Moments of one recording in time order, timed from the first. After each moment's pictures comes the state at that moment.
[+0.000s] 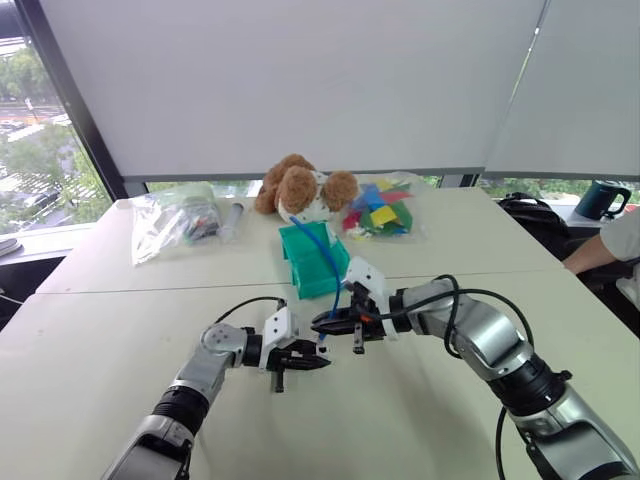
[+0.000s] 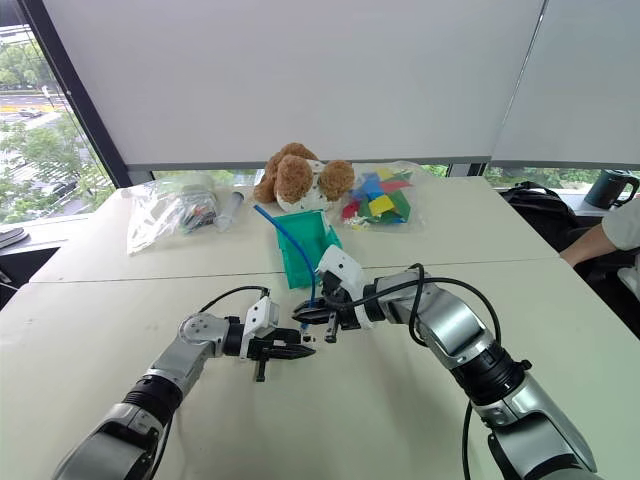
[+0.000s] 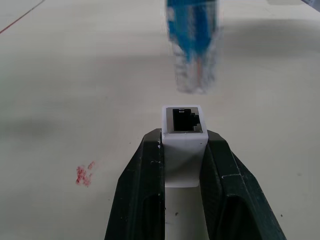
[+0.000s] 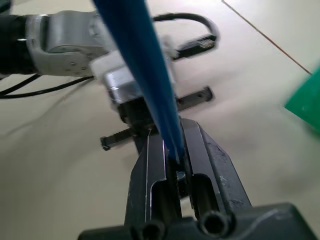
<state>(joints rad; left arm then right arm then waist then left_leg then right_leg) -0.64 0.32 -0.22 0.69 -0.16 -0.24 -1.29 -0.76 -0.58 0.41 -0.13 0.36 0.65 0.97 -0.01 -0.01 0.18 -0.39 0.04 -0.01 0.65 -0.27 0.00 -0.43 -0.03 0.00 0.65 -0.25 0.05</state>
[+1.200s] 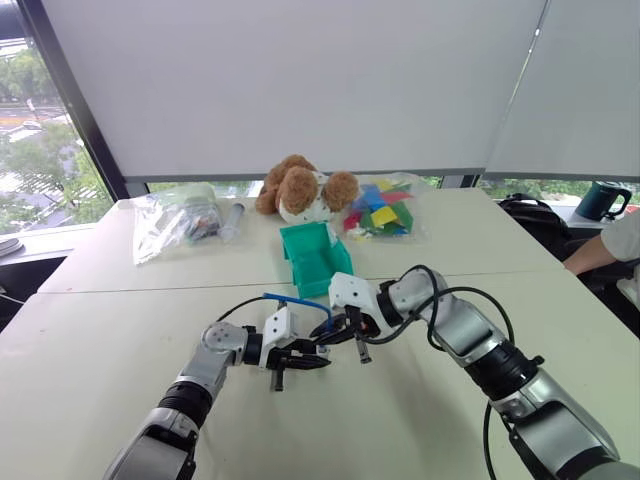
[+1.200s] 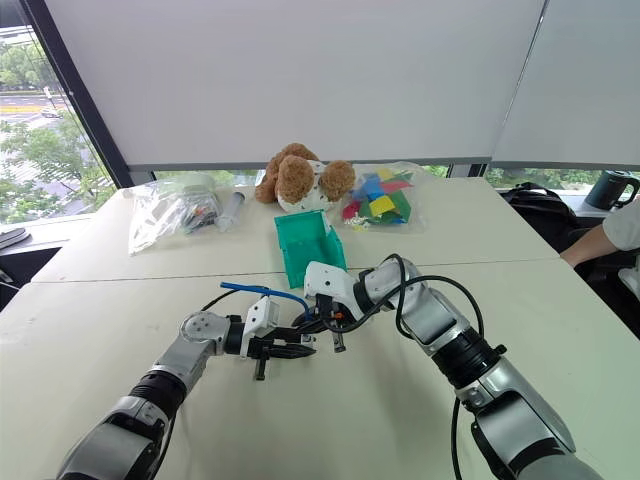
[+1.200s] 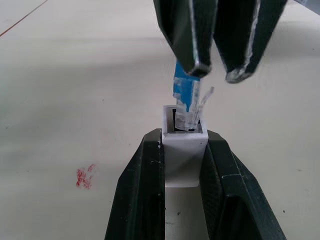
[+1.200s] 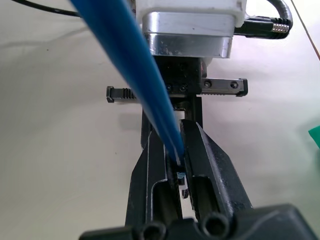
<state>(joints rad) -0.68 0.31 -0.21 0.77 -0.15 -0.29 -1.33 -0.84 -0.52 0.46 0.11 0.07 0.28 1.26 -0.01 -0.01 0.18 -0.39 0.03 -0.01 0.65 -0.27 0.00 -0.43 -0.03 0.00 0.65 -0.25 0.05</state>
